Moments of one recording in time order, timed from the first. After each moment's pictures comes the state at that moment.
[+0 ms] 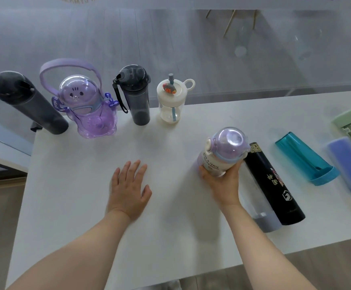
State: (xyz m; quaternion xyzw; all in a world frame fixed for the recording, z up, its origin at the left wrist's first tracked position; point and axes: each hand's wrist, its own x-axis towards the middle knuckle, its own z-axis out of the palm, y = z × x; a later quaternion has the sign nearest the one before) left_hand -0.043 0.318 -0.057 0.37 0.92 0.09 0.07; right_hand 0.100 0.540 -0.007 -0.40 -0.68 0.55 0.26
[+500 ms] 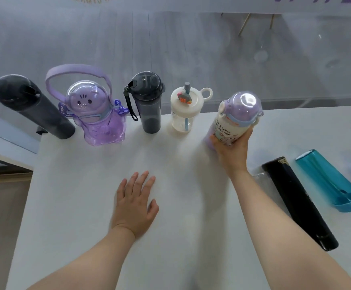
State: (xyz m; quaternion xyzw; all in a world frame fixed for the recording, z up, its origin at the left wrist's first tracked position) left_hand -0.047 0.318 -0.058 0.37 0.92 0.10 0.07; right_hand -0.007 0.617 -0.012 -0.37 -0.70 0.53 0.30
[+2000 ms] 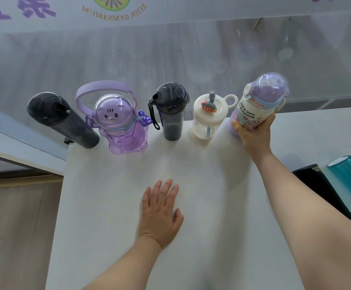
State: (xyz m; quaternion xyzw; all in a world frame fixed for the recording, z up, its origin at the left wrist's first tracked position) left_hand -0.048 0.319 -0.050 0.38 0.91 0.09 0.10; right_hand -0.058 0.655 -0.011 -0.40 -0.71 0.51 0.27
